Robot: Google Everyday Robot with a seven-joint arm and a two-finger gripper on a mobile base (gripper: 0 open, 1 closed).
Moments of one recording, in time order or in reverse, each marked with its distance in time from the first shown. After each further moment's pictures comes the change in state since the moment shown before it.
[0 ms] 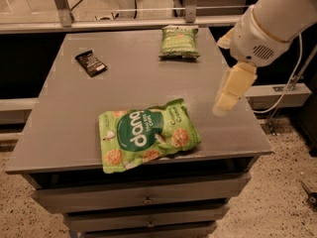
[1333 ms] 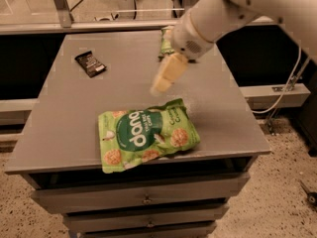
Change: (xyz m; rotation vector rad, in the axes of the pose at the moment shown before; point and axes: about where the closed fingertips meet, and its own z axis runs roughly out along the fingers) arm -0.123 -0.044 0.089 -0.054 -0.285 -0.020
